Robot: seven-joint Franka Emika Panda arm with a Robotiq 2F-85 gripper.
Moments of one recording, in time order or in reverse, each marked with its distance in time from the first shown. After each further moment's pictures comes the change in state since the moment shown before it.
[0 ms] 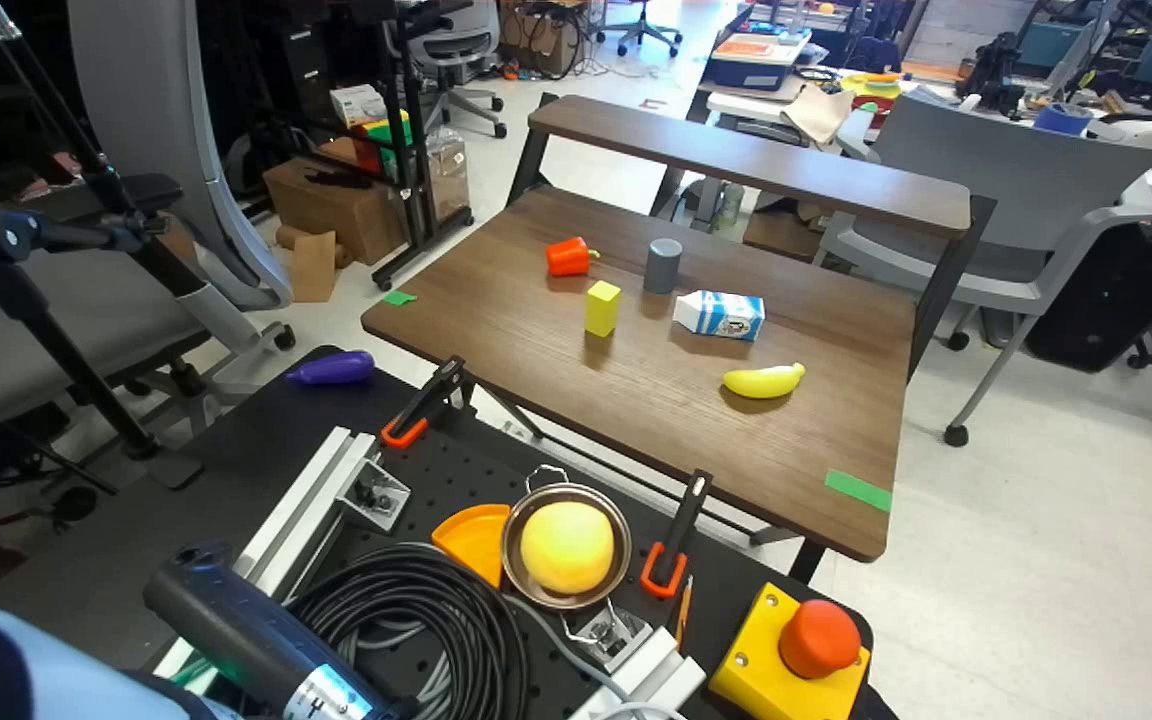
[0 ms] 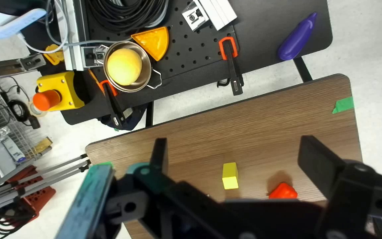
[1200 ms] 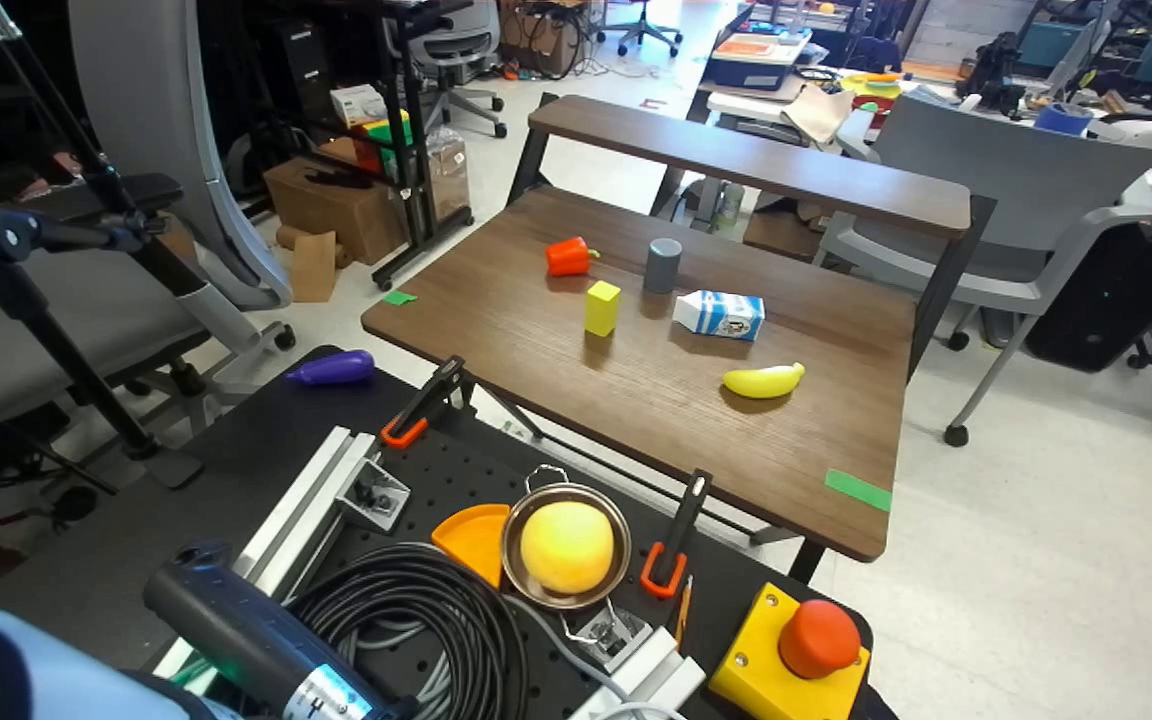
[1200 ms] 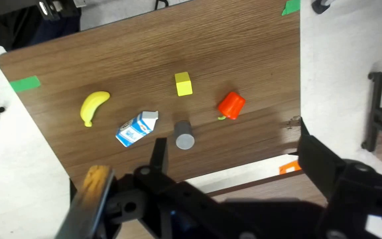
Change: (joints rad) arm -0.005 0.218 -0.297 0.139 0.023 0.317 -0.351
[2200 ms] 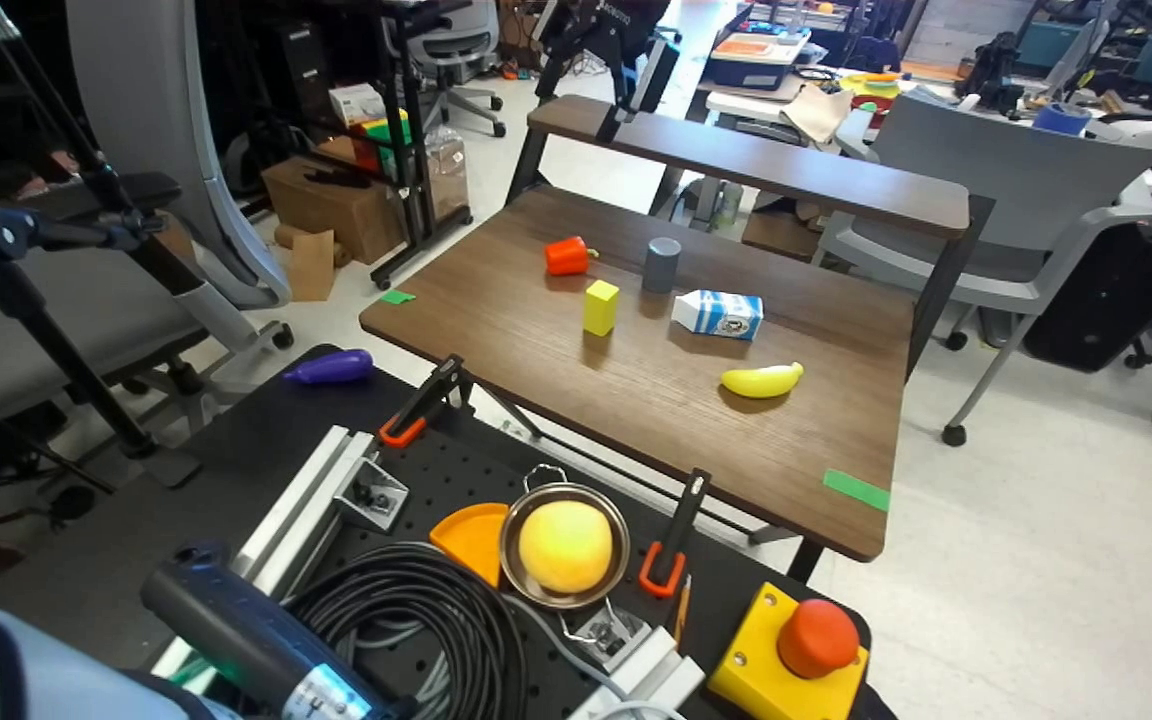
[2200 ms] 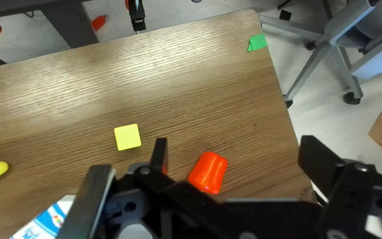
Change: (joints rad) arm 0.037 0.888 -0.082 0.721 0.188 -0.342 -0.084
